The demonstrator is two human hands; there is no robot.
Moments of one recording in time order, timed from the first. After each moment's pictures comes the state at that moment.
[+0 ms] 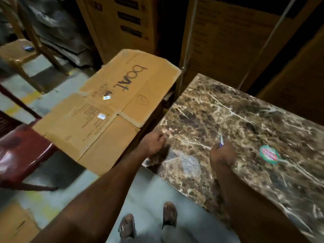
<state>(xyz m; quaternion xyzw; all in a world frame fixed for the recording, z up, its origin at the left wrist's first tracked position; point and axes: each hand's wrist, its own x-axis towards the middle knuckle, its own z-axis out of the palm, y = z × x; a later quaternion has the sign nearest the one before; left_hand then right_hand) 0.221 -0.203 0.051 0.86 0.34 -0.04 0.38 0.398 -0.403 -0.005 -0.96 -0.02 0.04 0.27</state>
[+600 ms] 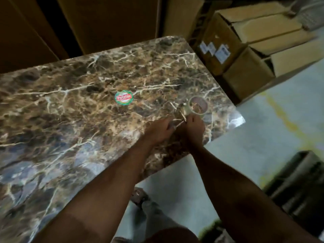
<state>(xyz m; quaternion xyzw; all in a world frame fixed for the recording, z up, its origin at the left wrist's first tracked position) 0.390 -0.598 0.012 0.87 -0.26 -0.23 0.35 0.338 -0.757 -0.039 -0.96 0.24 -0.15 0.05</state>
